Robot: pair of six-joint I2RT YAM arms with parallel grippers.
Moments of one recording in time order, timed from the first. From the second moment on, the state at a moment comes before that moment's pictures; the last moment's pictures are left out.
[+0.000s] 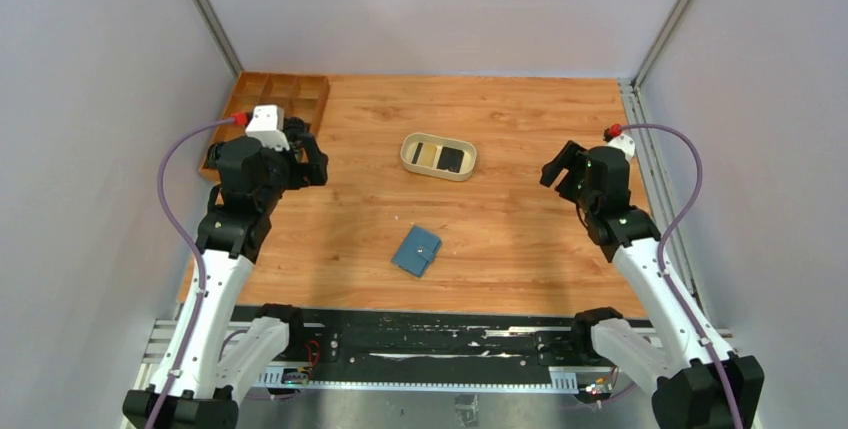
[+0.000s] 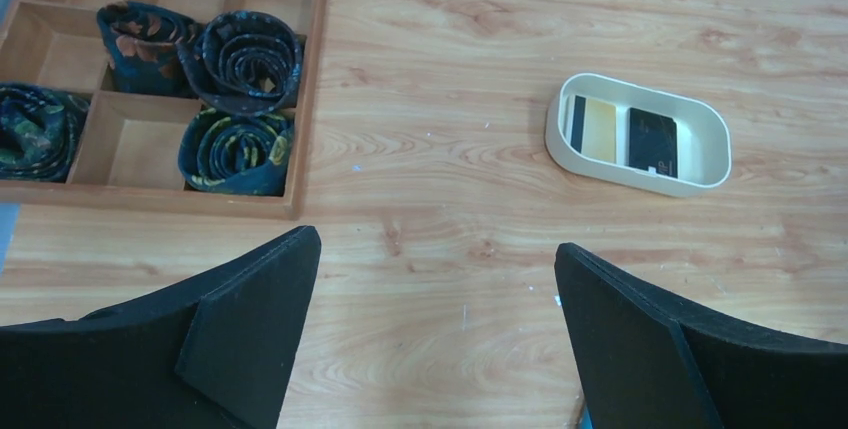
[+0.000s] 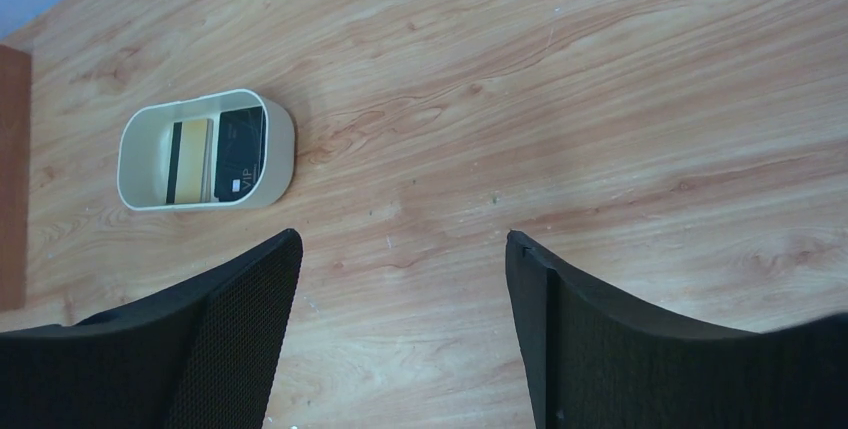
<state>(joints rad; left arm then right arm) -0.11 0.82 0.92 -0.42 0.01 -0.16 0.19 0.91 0.75 -0.32 0.18 0.53</state>
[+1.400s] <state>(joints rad) -0.11 0.97 0.93 -0.56 0.07 -0.12 1.00 1.73 1.09 -0.35 -0.12 -0.09</state>
